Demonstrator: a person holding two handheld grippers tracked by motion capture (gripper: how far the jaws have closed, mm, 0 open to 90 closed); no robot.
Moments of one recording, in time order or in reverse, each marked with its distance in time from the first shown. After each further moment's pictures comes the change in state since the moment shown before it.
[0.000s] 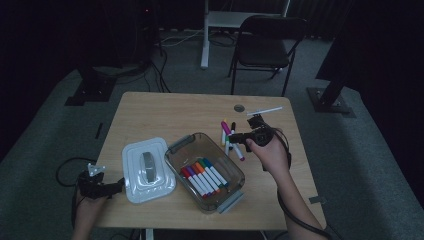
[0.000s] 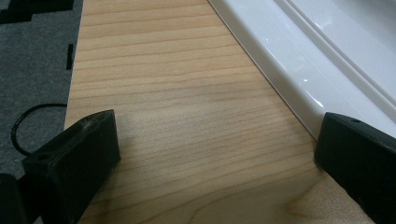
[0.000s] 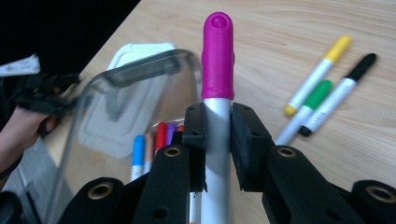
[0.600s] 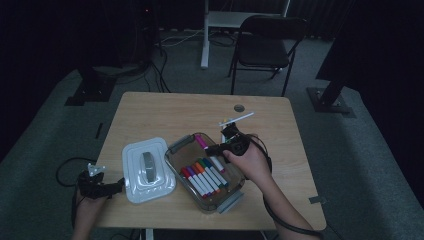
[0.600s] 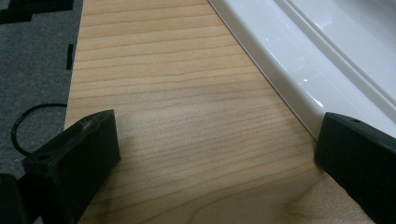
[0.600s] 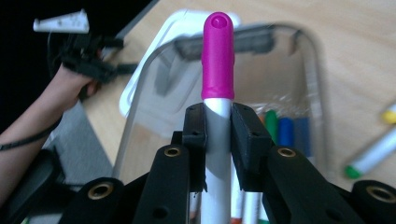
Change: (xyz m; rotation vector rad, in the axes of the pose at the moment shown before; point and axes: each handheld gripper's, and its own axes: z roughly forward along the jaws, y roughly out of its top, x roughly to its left) left arm 0.000 0.000 0.000 0.002 0.000 0.000; right arm 0.057 -0.004 0.037 0.113 0.112 -0.111
